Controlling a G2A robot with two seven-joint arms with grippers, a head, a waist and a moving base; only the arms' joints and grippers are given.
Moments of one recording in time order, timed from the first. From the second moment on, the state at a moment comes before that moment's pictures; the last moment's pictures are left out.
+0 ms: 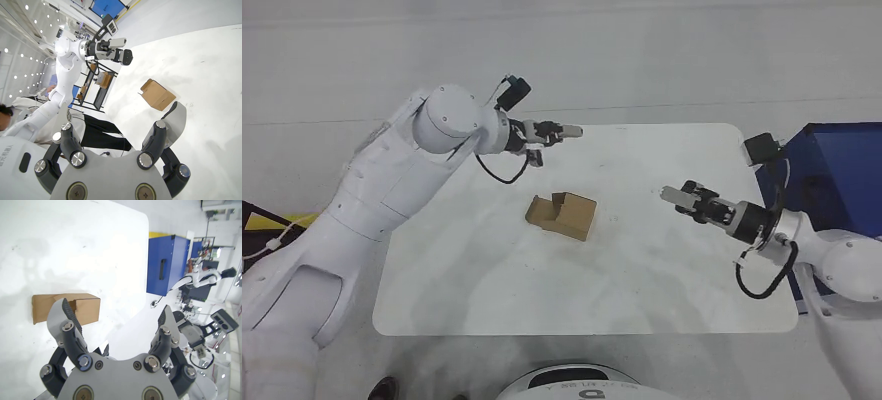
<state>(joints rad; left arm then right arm) 0.54 -1.04 -0.71 -1.40 -0.27 0.48 -0.91 -1.65 -0.90 1.71 -2.22 0.11 0.04 0.87</state>
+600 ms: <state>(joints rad) 1.28 -0.84 -1.33 -1.85 -0.31 0.51 -0.75 -1.37 -0.91 1.39 -2.10 -0.08 0.02 0.98</state>
